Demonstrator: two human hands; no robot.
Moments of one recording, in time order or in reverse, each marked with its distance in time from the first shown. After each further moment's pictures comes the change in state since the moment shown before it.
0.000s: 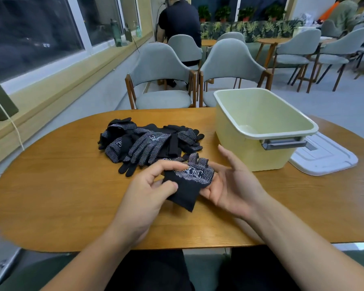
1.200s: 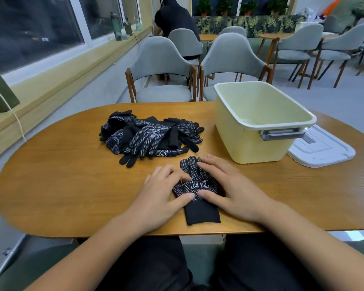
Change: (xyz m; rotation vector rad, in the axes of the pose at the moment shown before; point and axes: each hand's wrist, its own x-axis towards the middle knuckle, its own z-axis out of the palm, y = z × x) left_hand 0.016 -0.058 -0.019 1.072 -0.205 0.292; right_hand -0.011 0.012 -0.069 -1.940 -0.034 -0.695
